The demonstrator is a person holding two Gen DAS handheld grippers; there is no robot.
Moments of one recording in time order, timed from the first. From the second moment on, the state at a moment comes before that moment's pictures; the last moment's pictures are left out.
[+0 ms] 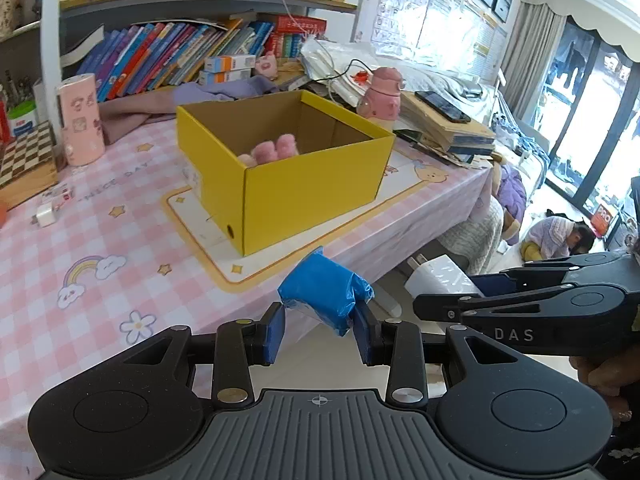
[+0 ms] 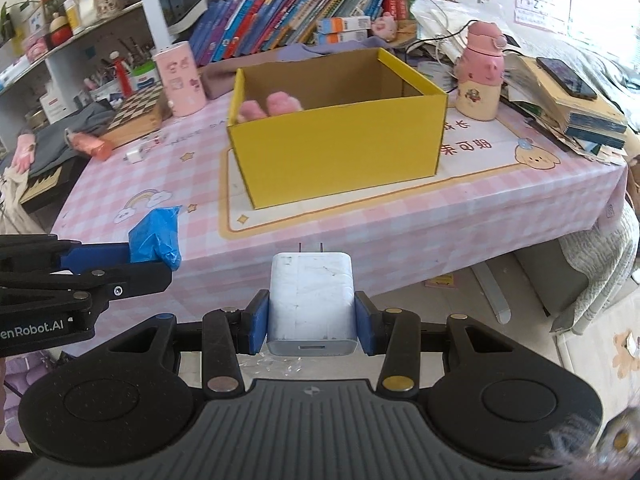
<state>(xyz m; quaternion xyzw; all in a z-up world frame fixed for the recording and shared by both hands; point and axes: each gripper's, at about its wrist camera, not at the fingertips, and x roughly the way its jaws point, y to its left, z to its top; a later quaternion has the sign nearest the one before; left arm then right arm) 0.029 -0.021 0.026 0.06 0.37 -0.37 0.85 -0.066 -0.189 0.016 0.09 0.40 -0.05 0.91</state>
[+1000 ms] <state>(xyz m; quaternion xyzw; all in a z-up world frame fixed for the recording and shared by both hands) 0.081 -0.090 0.041 0.05 0.35 -0.37 0.86 -0.017 -0.259 0.020 0.09 0.40 -0.06 0.91</state>
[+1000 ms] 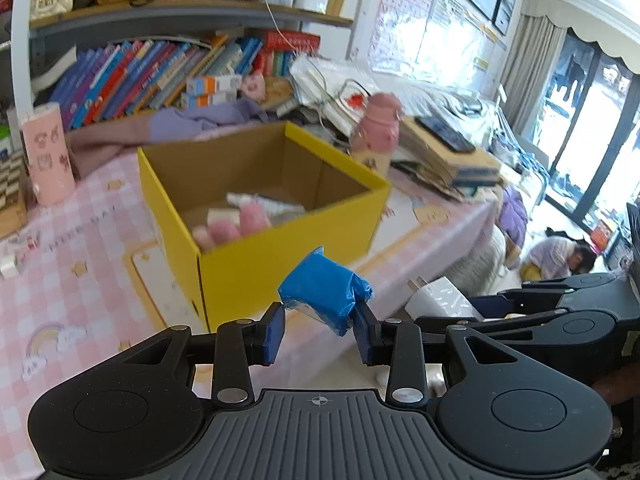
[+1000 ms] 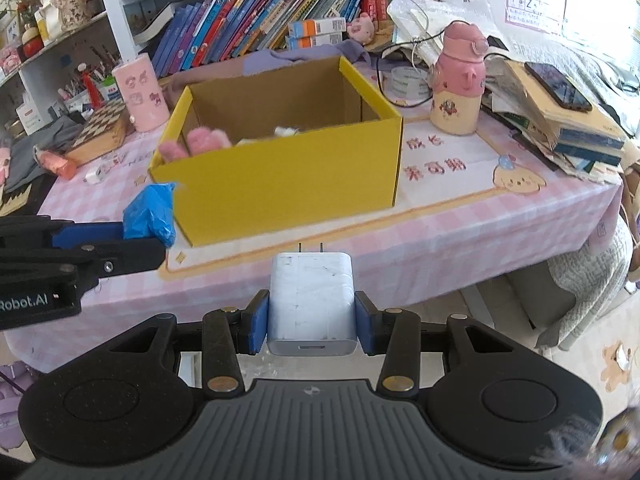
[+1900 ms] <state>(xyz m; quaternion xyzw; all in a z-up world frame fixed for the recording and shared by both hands) 0.193 -0.160 0.024 0.12 0.33 -0.25 0.90 0.154 -0.306 0.034 0.00 0.34 0.08 0.94</state>
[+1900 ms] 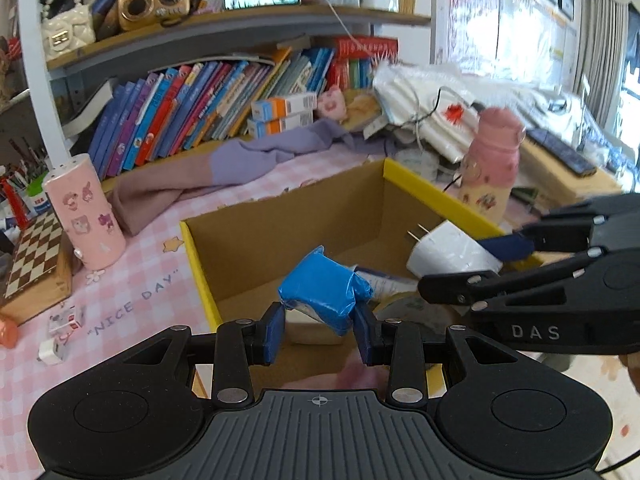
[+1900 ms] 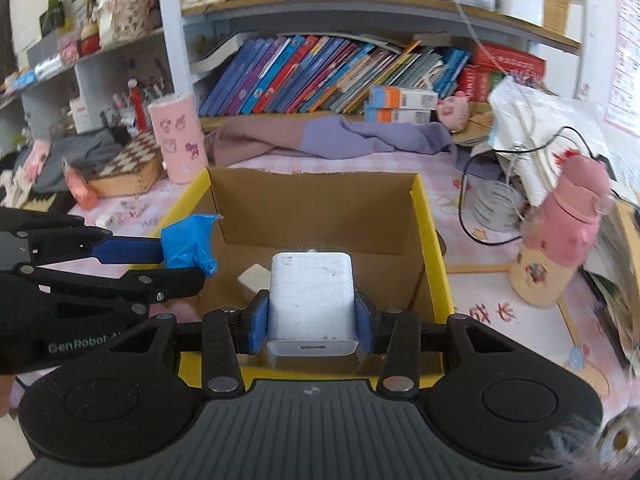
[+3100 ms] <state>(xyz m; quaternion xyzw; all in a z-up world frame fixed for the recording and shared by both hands) 0.203 -0.174 0.012 0.16 0.31 -0.18 0.92 0.218 -0.319 -0.008 -0.01 0.42 0.13 0.90</state>
